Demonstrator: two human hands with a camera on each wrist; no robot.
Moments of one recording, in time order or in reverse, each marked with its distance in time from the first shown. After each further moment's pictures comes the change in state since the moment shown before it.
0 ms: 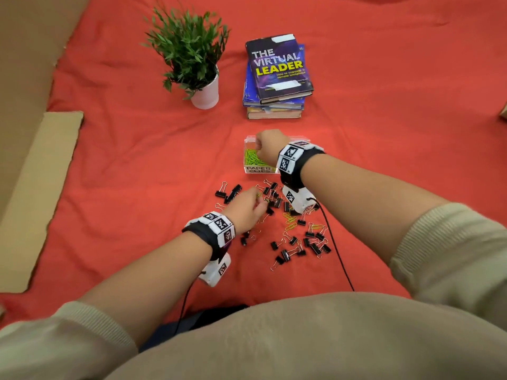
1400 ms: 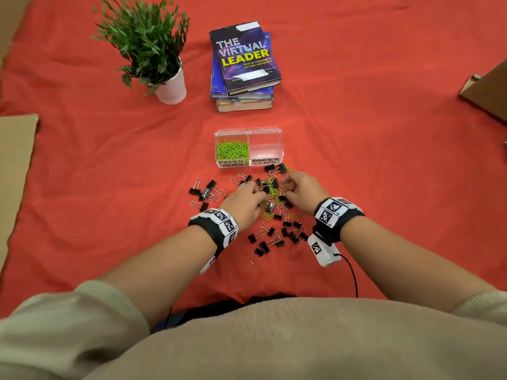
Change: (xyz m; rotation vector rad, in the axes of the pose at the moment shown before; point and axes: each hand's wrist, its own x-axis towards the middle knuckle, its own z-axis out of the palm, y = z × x) left_hand 0.022 0.018 0.040 0.397 -0.121 0.225; right_hand -0.123 0.117 0.066 0.363 0.068 0.154
